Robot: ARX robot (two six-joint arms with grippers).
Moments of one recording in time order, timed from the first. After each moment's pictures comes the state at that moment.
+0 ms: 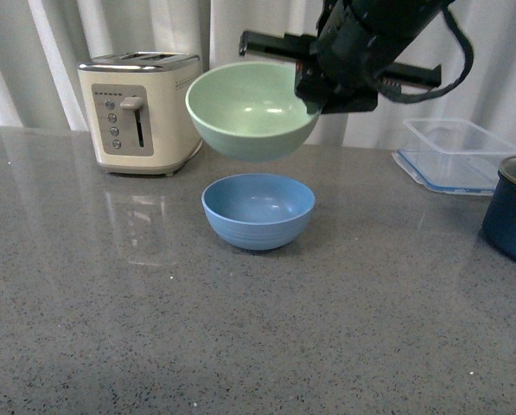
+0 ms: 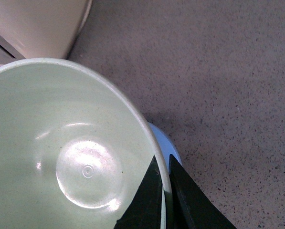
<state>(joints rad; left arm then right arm) 0.00 0.00 0.02 0.00 0.00 -0.01 0.42 1.97 1.66 -0.30 0.16 0.33</state>
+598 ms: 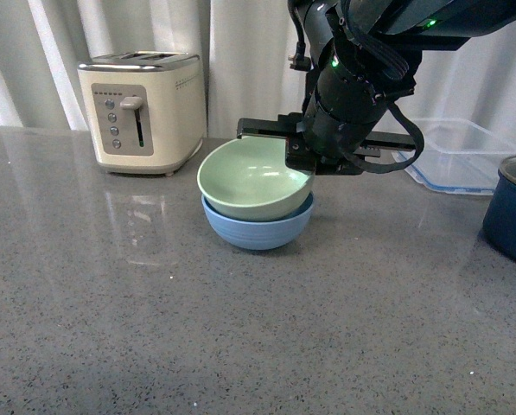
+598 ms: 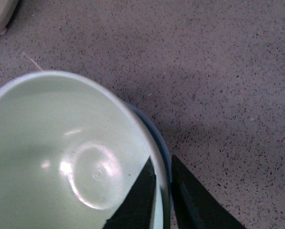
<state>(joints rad) 0.00 0.00 0.02 0.00 0.00 -0.01 0.42 2.10 1.69 -0.31 0.22 0.34</state>
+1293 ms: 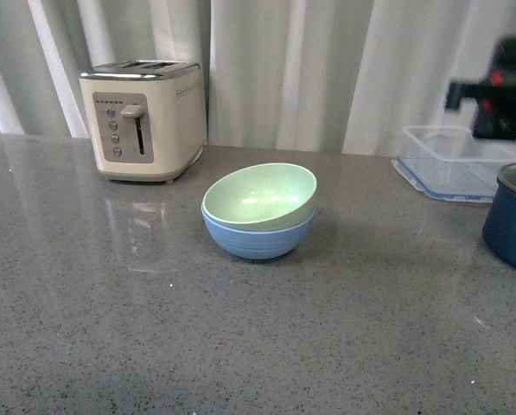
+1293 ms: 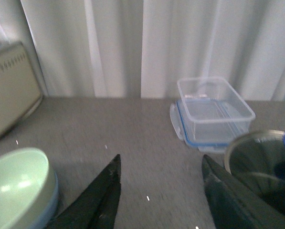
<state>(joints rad) 0.00 0.00 0.02 0.00 0.00 -0.01 0.26 1.46 0.65 0.80 0.25 0.04</state>
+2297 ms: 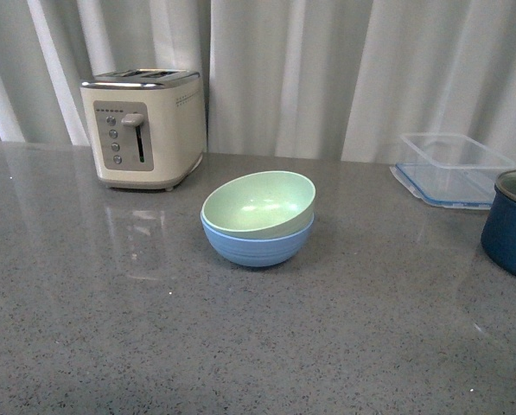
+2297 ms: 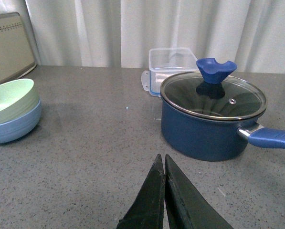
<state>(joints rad) 0.00 0.00 0.02 0.00 0.00 -0.01 0.00 0.79 0.07 0.71 0.00 0.00</state>
